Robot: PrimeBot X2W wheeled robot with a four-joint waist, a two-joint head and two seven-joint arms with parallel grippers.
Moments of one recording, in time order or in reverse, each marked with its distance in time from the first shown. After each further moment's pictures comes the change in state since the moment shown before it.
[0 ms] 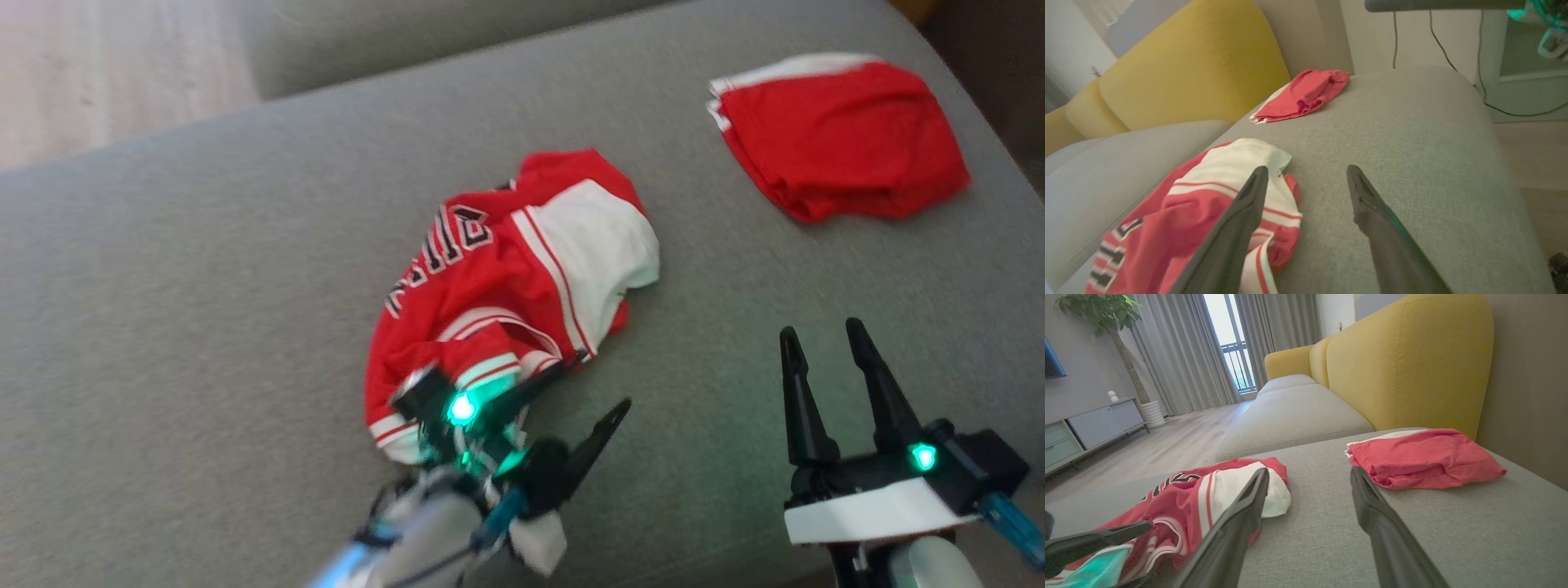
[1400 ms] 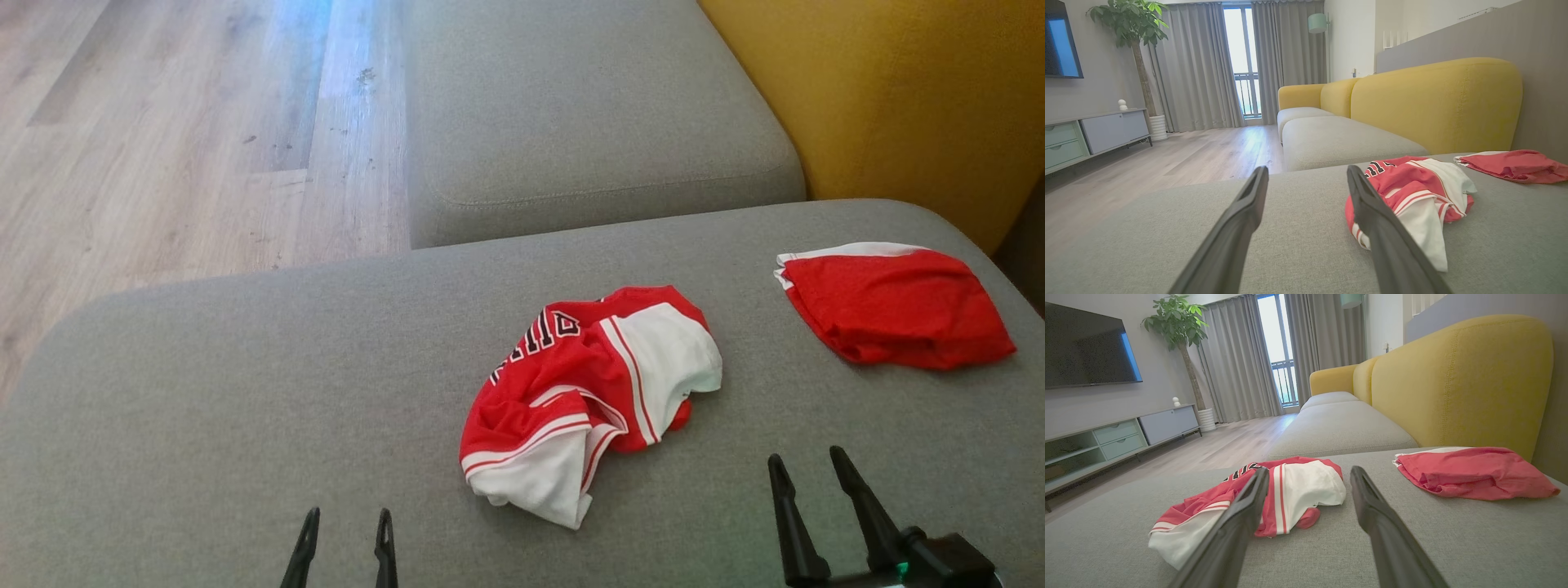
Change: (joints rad) left arm 0.741 0.021 0.487 -0.550 -0.180 0.207 -0.016; right arm 0.188 0.001 0.007 0.060 -0.044 0.000 0.000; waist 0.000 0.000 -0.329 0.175
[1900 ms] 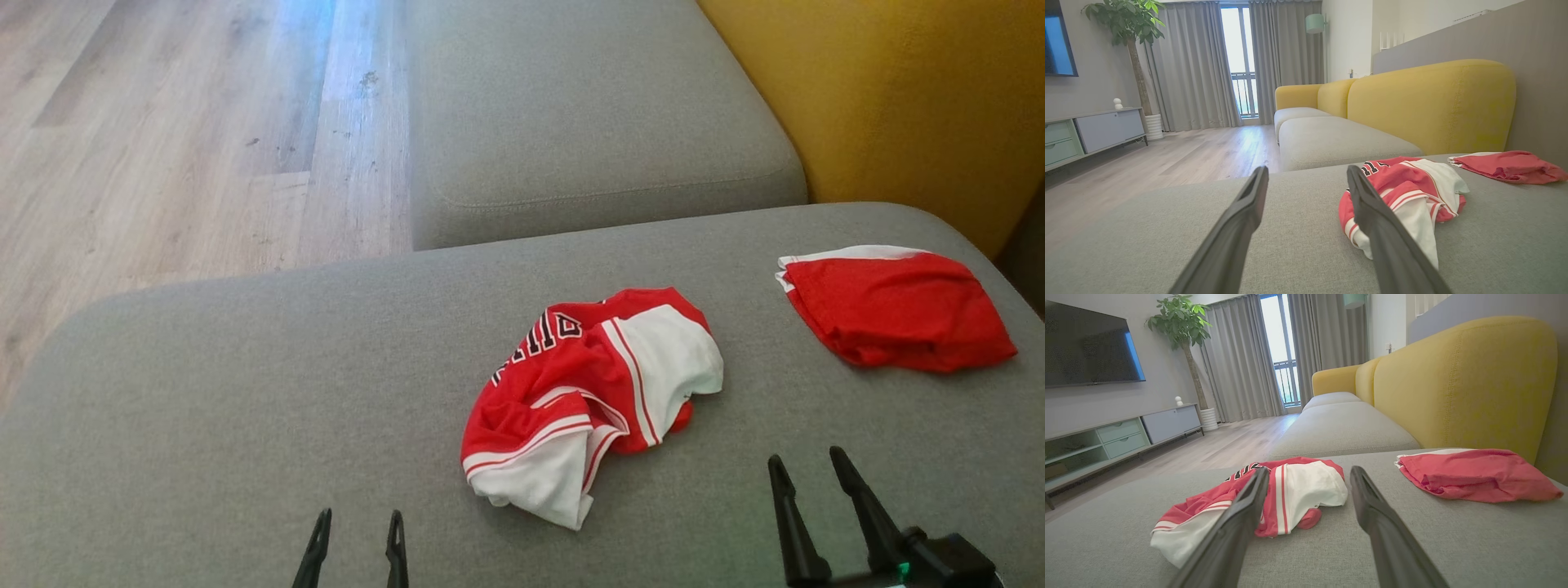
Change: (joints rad) left arm -0.014 0.022 -0.049 0.006 -0.031 0.025 0.000; right arm -0.006 -0.013 0.010 0.001 0.007 0.000 0.000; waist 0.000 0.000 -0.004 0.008
